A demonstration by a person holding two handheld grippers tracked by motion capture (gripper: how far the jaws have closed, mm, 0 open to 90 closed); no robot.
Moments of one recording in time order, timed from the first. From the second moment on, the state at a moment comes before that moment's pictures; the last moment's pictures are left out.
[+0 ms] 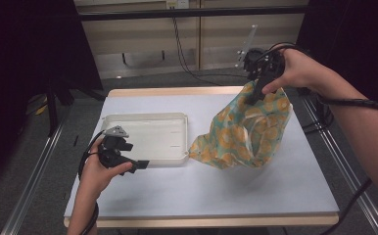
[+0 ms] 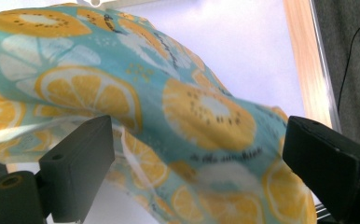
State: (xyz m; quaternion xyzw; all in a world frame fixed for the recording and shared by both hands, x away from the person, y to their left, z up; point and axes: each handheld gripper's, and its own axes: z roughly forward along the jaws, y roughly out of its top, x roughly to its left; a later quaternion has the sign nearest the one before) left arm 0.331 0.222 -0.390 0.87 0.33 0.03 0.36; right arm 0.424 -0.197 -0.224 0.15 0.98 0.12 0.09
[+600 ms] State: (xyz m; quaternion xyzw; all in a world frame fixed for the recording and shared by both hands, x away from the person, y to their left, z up) left arm 0.332 0.220 -0.395 0.87 0.33 0.03 0.36; right arm 0.435 -0.173 -0.265 0.09 0.99 0.09 0.05
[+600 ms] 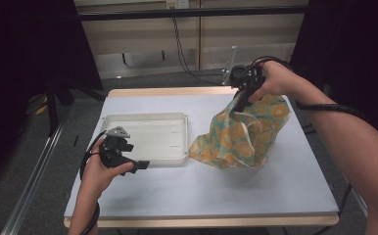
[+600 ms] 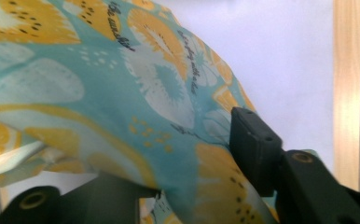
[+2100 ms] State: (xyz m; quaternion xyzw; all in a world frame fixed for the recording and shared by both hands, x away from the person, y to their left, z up) left arm 0.334 0.207 -0.402 0.88 0.32 0.03 0.35; right arm 0.428 -0.225 -0.256 0.22 0.97 0.14 0.02
